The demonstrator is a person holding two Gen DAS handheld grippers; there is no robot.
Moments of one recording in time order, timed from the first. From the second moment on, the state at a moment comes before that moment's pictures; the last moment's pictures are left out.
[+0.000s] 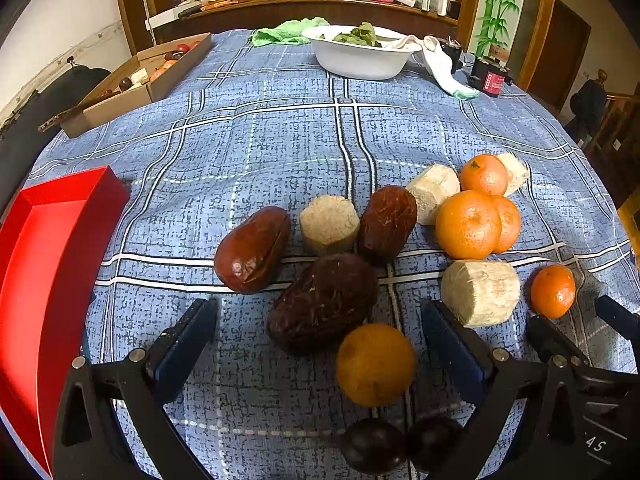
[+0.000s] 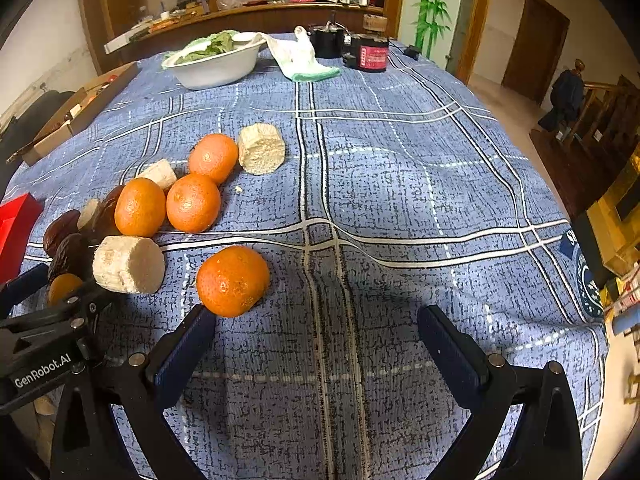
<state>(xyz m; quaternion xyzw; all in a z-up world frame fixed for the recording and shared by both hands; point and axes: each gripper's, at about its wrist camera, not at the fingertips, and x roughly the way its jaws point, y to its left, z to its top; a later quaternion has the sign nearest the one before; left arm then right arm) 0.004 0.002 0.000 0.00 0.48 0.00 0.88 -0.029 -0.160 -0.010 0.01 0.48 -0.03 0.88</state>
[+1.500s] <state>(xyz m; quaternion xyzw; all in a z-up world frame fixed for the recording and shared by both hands) -0.130 0.177 0.255 -0.08 0.17 -0.07 0.98 -0.117 -0.129 0.193 0.05 0.29 0.08 0.95</state>
